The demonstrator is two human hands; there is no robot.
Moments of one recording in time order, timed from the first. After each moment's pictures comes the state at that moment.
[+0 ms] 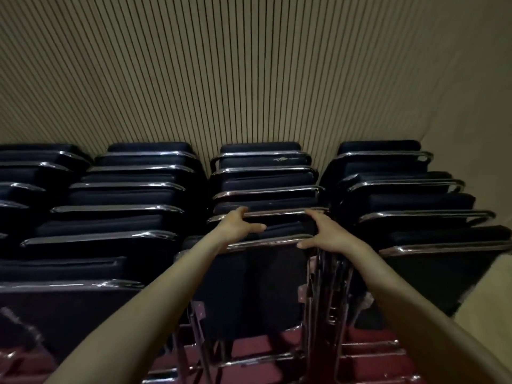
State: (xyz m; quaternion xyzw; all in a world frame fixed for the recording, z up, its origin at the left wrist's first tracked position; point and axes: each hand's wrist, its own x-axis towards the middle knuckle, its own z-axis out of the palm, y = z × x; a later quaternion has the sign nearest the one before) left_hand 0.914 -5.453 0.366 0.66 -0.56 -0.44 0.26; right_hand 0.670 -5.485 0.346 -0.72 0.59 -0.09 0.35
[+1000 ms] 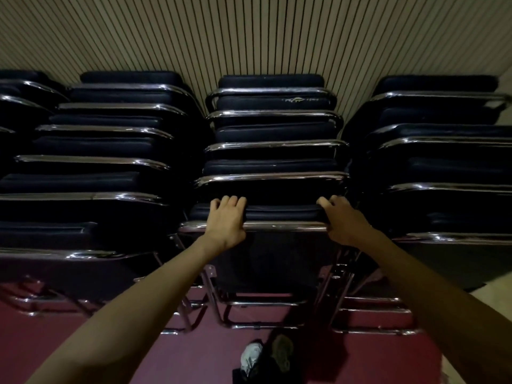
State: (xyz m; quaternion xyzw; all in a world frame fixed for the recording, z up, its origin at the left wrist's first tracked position) left_hand 0.905 -5.484 0.244 0.69 -0.72 -0.07 -0.05; right_hand 0.636 -5.545 0.239 -0.82 0.55 0.11 0.15
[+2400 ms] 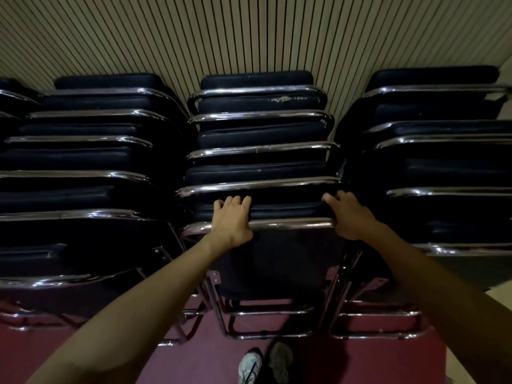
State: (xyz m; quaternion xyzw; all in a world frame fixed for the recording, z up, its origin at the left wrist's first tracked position) left_hand 0.868 -5.534 0.237 0.69 -0.71 -0.12 -0.06; right_hand 0.600 -5.593 0.224 -0.79 0.58 0.12 0.16
